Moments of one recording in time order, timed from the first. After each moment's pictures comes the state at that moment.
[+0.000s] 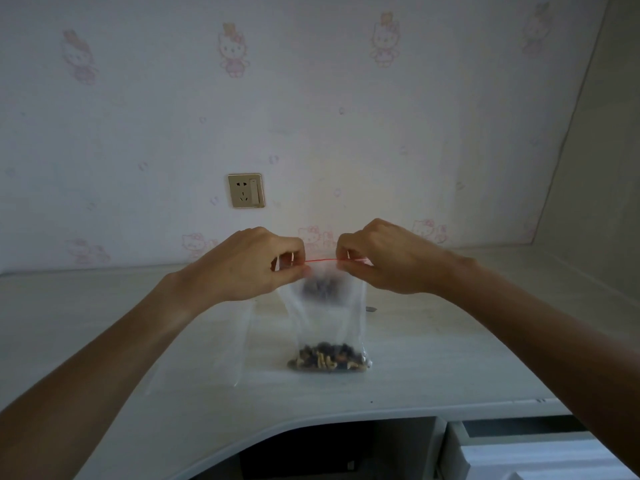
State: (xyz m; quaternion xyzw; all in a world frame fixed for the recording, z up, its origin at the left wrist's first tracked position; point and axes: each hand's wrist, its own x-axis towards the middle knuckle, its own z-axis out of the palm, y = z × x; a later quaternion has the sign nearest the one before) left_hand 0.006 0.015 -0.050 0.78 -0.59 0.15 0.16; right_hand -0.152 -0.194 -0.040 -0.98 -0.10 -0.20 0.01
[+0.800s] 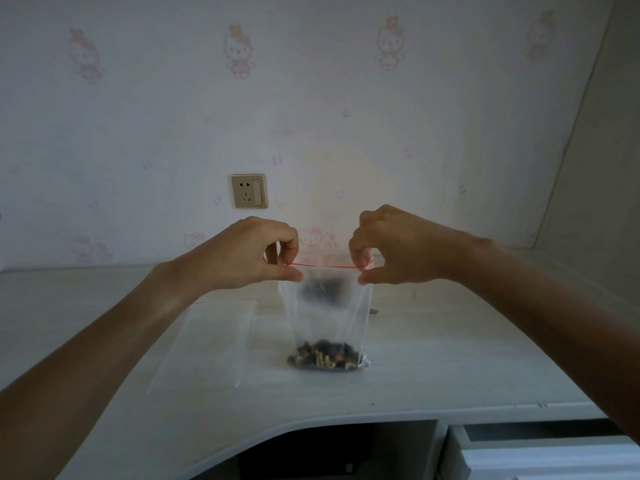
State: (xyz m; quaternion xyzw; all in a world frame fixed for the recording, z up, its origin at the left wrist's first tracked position) left_hand 0.012 0.023 -0.034 0.76 -0.60 0.08 0.21; right_hand -0.158 -0.203 -0.014 -0.98 -0.13 -0.14 -0.05
